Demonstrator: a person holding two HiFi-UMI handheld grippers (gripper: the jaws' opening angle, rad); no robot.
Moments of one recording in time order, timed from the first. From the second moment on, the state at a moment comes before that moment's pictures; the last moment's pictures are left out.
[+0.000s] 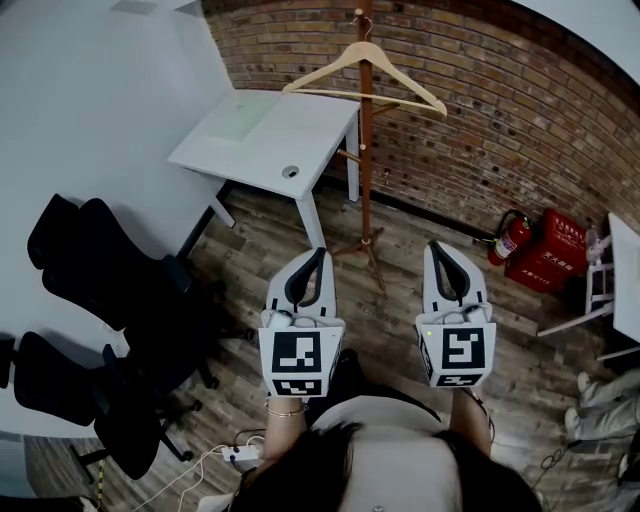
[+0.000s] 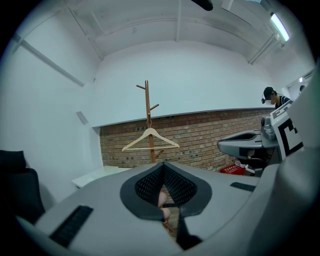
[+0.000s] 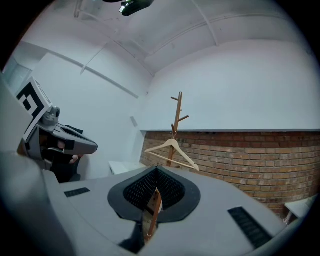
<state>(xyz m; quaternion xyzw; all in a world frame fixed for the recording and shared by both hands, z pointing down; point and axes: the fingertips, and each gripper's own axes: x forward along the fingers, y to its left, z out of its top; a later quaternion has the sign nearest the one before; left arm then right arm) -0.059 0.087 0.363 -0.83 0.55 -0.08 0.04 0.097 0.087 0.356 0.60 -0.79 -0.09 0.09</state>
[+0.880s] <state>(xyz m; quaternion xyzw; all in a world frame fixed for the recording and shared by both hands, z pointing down) -0.057 0.113 0.355 -0.81 0.57 -0.10 0.06 0.102 0.114 0.349 0.59 -0.80 -0.10 0.08</state>
